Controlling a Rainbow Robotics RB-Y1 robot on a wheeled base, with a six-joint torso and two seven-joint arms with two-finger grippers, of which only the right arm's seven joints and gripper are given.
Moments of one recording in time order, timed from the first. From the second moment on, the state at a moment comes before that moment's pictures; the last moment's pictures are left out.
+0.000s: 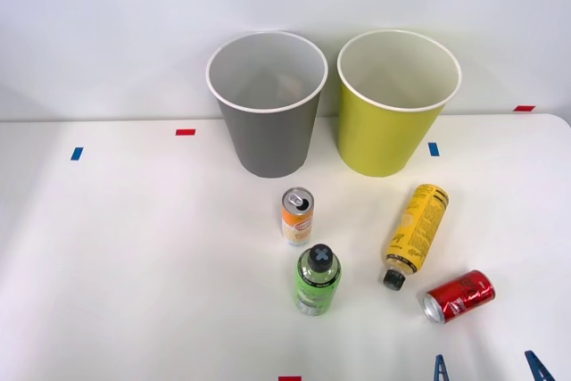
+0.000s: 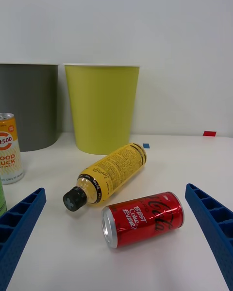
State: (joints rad) arm 1.00 -0.06 0.13 -1.75 0.21 -1.02 1.39
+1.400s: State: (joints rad) arm 1.00 -0.06 0.13 -1.75 0.21 -1.02 1.39
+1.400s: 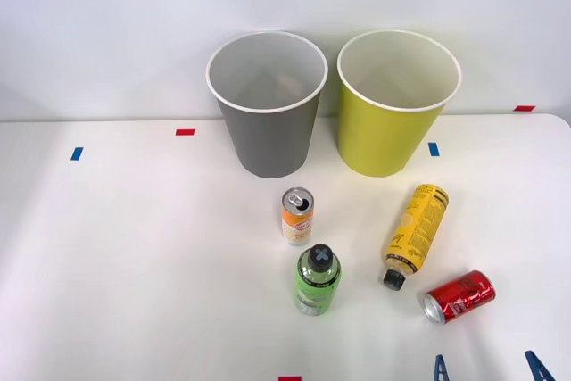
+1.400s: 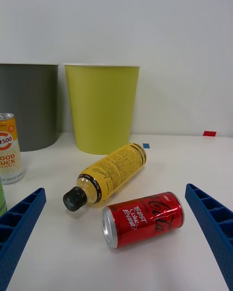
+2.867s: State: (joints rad) arm 0.99 -0.14 0.18 -2.02 -0.02 -0.47 1.42
